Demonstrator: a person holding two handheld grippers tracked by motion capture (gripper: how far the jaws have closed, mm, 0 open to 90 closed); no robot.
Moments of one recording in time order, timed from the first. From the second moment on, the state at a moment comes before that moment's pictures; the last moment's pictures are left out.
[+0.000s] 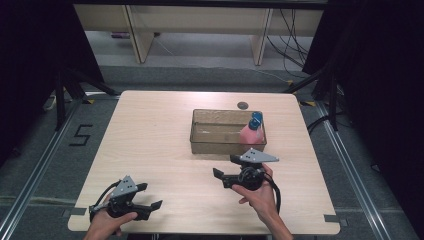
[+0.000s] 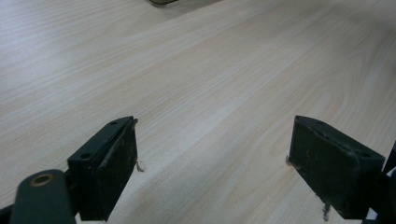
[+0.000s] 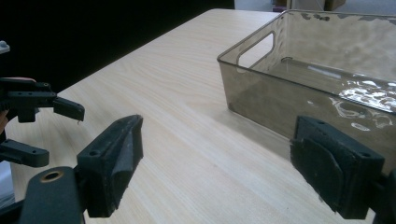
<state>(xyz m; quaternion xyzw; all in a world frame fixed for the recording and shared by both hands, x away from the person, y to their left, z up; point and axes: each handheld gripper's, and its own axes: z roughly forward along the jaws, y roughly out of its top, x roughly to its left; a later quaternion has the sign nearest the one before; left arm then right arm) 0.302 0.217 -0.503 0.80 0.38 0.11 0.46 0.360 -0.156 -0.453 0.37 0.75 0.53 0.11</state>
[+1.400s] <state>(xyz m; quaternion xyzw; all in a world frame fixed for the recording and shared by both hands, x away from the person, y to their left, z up) 0.302 0.216 -0.503 0.80 0.38 0.11 0.46 0.333 -0.162 -0.469 0.35 0.77 0.52 0.09</state>
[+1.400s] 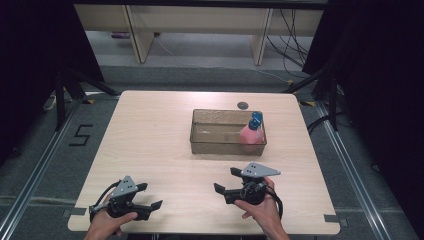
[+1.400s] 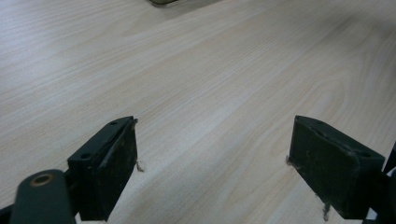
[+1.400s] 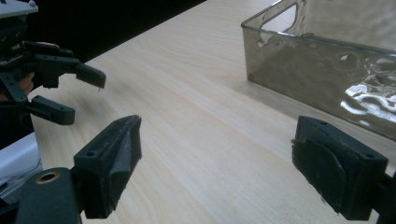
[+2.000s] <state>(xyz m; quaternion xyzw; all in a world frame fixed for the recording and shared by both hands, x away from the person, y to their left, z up) 0.302 0.217 -0.503 0.80 0.37 0.11 0.46 0.318 -0.164 -0.476 0.36 0.78 0.50 0.07</state>
